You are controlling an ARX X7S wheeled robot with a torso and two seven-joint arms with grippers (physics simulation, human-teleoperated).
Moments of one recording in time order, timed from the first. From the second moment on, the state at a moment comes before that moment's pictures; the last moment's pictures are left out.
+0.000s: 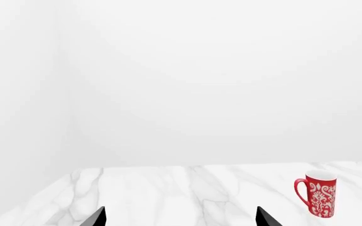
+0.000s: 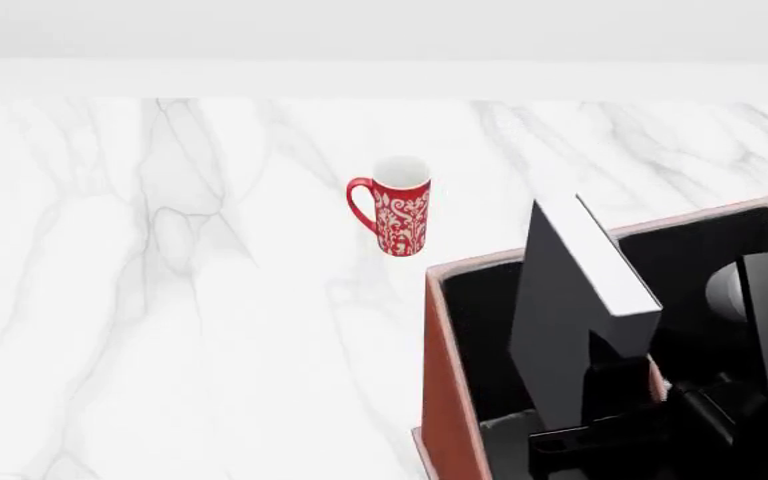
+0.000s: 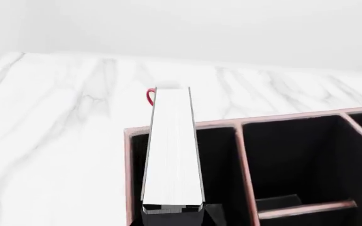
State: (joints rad) left arm 0.22 -0.58 -0.06 0.93 -0.47 -0.45 -0.55; right arm 0.64 1.04 -0.18 -0.52 1.68 0.90 0.66
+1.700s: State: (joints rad) left arm 0.23 -0.60 -0.05 0.94 -0.48 -0.43 -0.58; right arm 0.27 0.94 -0.20 -0.51 1.11 0.63 0.39
